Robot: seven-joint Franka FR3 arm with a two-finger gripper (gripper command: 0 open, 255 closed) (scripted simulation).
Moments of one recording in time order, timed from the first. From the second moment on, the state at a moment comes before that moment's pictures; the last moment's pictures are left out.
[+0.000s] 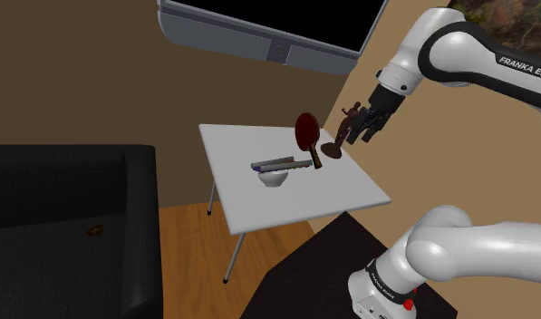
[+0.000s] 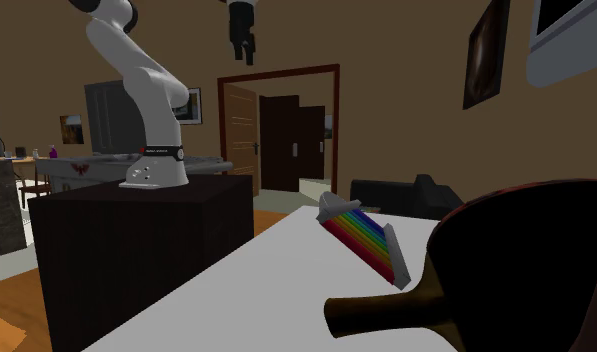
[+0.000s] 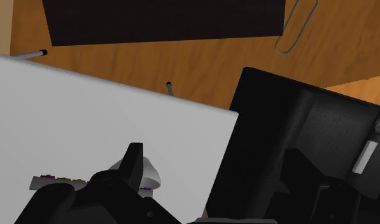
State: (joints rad) arm -0.02 -0.80 -0.06 -2.42 0.06 1.61 0.03
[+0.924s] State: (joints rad) arm 0.01 -0.46 -0.12 -2.49 0.04 2.02 -0.12
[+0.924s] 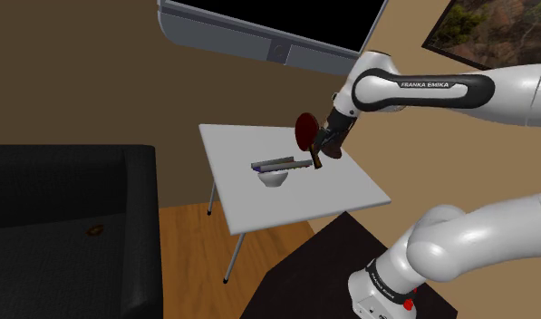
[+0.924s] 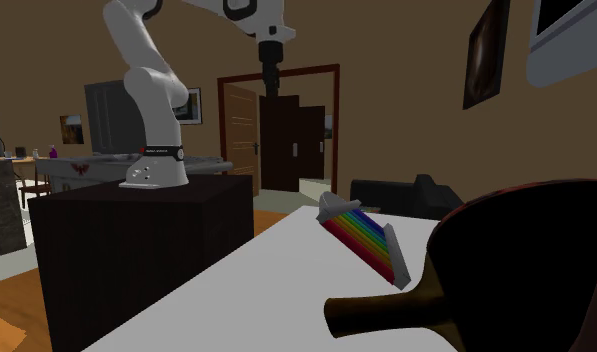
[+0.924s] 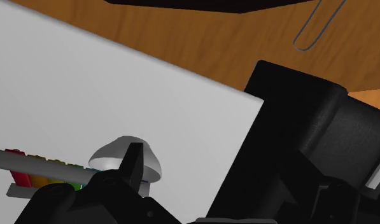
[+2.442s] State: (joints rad) arm 0.01 0.46 -0.12 -2.04 0.18 2.50 -0.44
